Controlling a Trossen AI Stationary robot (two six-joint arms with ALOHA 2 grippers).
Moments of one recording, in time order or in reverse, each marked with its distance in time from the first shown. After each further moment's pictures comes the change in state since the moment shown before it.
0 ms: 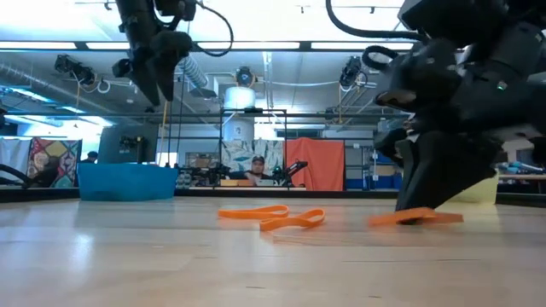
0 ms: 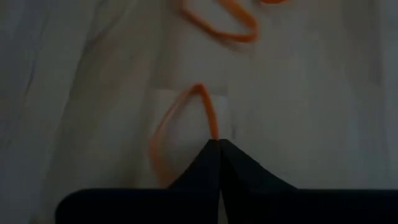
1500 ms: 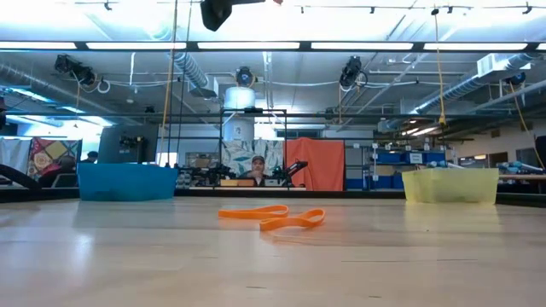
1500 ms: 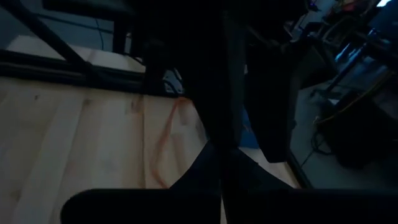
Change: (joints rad) left arm -0.489 0.059 -0.001 0.846 0.191 0.067; right arm -0.115 -0.113 0.662 -0.206 0.421 -0.302
